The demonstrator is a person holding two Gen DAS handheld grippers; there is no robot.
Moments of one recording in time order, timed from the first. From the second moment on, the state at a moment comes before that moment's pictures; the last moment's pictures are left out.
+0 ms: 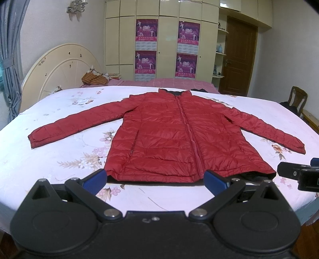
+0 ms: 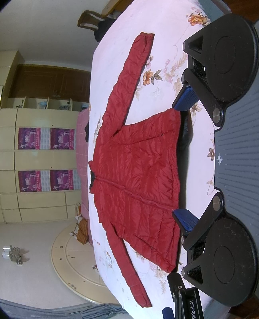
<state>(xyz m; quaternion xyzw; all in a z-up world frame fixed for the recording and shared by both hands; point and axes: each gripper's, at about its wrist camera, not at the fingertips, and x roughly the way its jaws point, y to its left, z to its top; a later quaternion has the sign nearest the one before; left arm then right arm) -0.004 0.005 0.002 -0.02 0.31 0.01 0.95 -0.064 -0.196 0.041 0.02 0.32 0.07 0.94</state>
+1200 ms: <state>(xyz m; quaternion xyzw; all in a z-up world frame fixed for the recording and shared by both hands) -0.001 0.006 -0.003 -0.01 0.31 0.02 0.95 -0.057 -0.199 0.037 0.02 0.33 0.07 0.94</state>
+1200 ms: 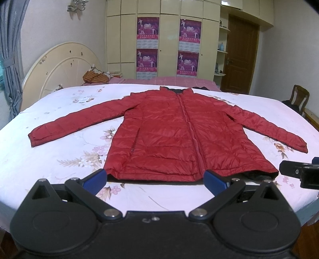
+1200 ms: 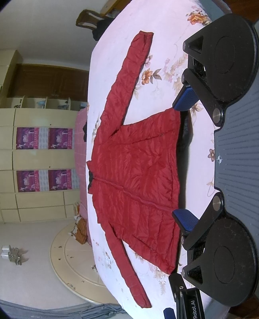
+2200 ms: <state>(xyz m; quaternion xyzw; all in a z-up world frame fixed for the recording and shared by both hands) 0.092 -0.005 -0.016 -0.05 0.31 -0.05 0.95 0.029 -0.241 0.020 0.07 0.34 0.00 0.94</state>
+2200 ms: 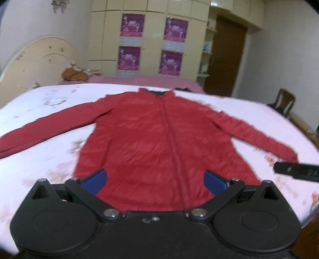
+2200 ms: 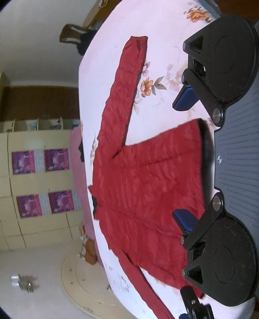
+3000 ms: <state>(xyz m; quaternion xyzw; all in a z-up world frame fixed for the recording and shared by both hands) 0.282 -0.100 -0.062 -0.01 0.37 -0.12 0.92 0.143 -0.464 -0.051 0.26 0.31 -0.25 0.88</state>
